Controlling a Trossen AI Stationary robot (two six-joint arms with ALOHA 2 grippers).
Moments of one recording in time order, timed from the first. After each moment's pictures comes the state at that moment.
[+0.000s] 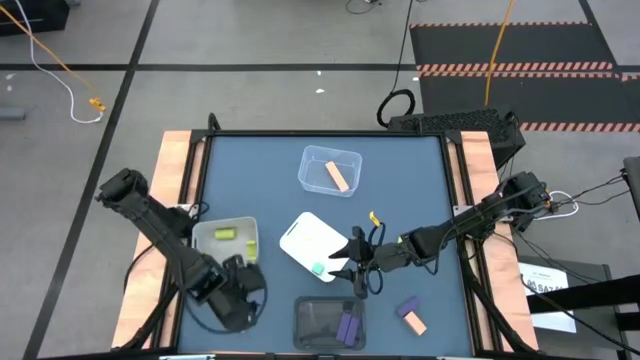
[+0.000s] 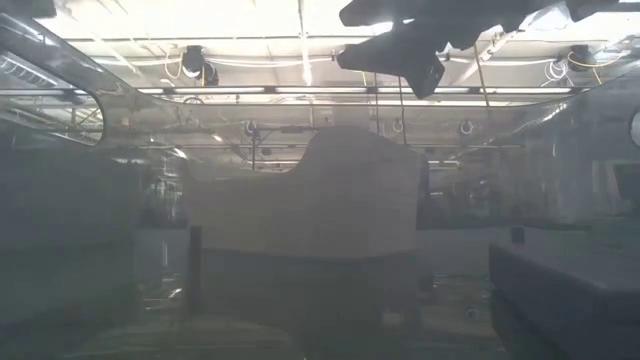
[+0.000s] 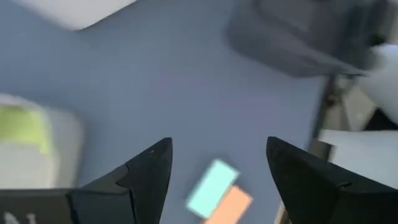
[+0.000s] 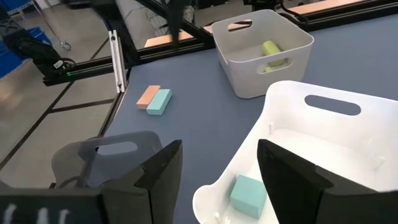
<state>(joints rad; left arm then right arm) -0.78 1.55 1.23 -0.87 -0.22 -1.09 0.40 1.57 0.80 0.39 0.29 0.40</state>
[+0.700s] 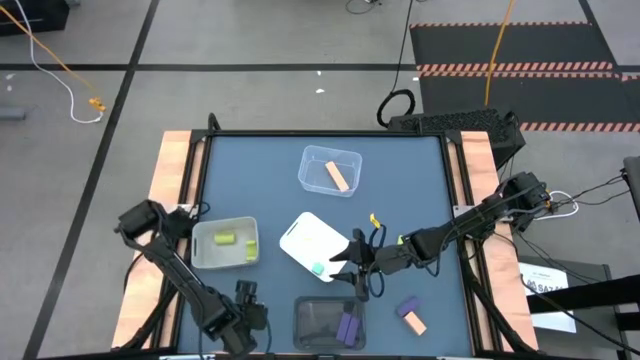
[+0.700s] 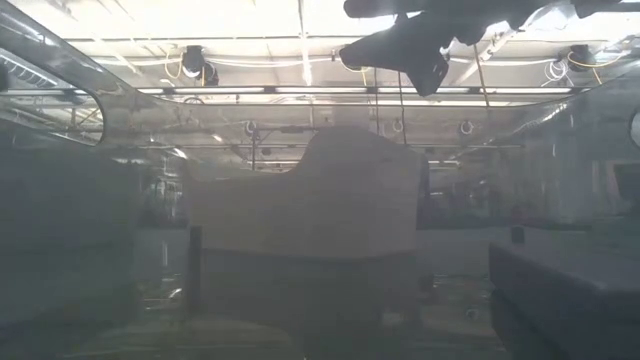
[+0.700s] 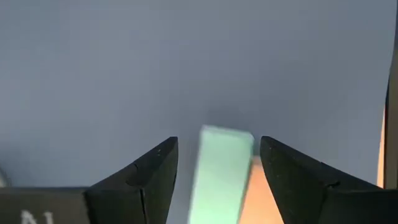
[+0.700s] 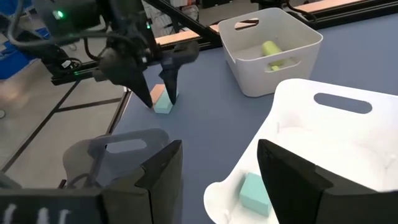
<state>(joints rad) -0.88 1.88 1.23 -0.78 -0.13 -0.73 0.42 1.57 0.81 0.39 0.28 0.41</state>
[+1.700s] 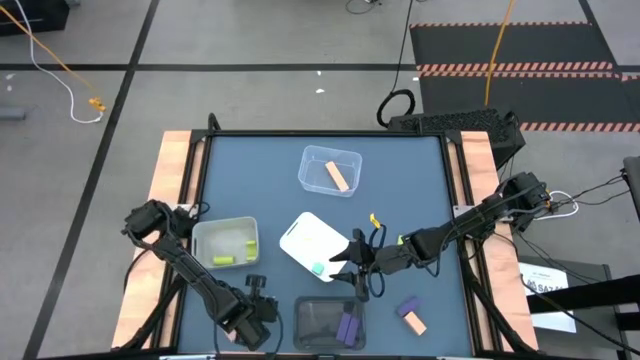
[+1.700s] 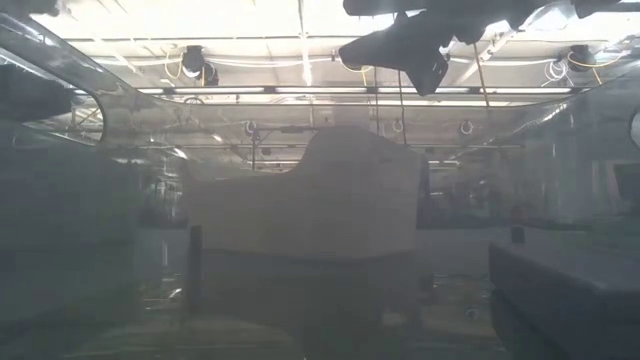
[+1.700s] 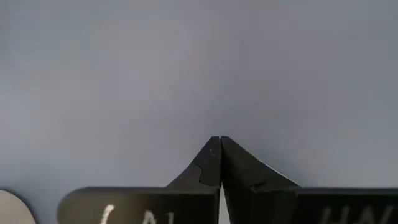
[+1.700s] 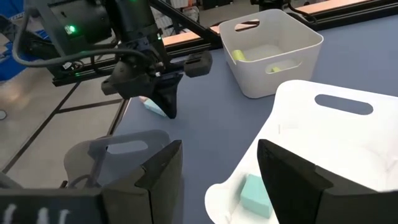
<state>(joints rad) -0.80 1.90 1.23 -0.76 -0.15 -0.66 0.42 1.57 0.81 0.39 0.28 0.41</state>
